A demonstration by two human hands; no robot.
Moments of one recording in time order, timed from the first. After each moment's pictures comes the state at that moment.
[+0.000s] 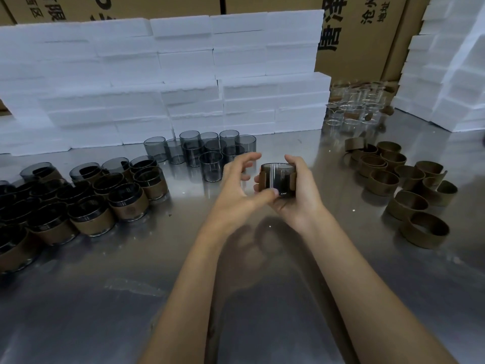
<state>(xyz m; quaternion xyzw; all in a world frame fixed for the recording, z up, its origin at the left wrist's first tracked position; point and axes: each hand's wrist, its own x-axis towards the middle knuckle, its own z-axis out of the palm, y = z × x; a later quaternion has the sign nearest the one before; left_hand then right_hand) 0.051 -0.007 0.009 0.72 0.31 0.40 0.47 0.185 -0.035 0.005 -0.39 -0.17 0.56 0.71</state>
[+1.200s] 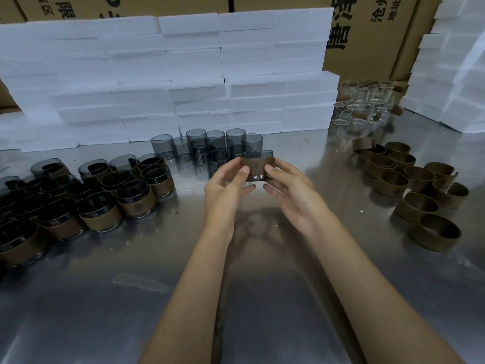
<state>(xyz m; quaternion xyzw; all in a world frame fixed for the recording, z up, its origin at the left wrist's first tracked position) 0.052 0.015 -0.006 0.45 0.35 0.53 0.62 0.177 -0.030 -0.002 -0.44 -0.29 0.48 0.70</state>
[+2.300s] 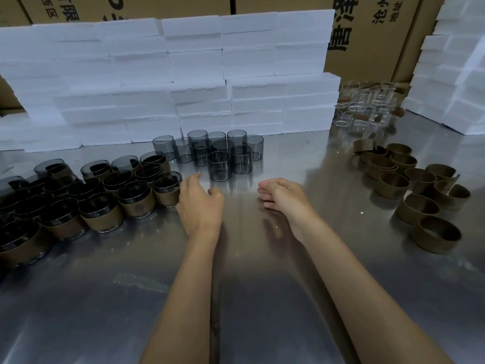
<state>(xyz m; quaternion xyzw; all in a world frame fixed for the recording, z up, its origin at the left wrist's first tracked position) 0.023 0.034 -0.021 0.61 0.63 0.43 0.22 0.168 -0.027 -0.013 -0.63 -0.32 0.40 0.58</state>
